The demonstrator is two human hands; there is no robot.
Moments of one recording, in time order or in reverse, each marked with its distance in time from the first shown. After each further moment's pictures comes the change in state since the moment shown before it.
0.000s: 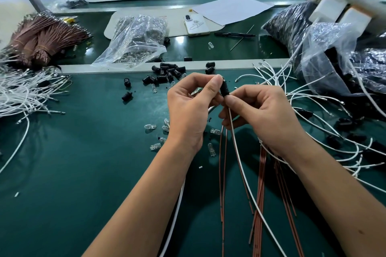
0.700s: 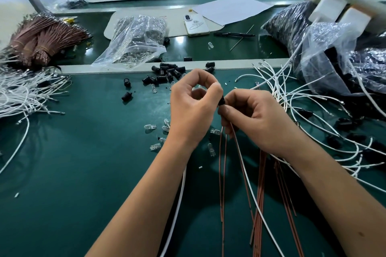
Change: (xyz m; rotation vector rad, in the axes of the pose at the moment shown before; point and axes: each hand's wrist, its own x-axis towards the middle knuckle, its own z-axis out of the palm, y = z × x) left_hand 0.000 0.004 -0.002 0.325 -0.039 0.157; right_hand 0.001 0.005 -0.003 -0.182 -0.180 -0.055
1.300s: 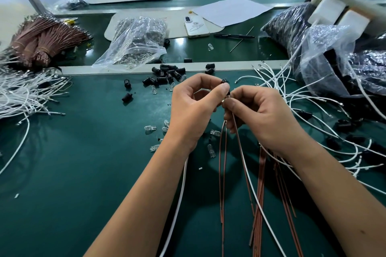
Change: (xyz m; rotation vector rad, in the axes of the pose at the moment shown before) left_hand 0.003 -0.002 -0.003 -0.099 -0.079 -0.104; right_hand 0.003 0.003 -0.004 0.137 0.083 0.003
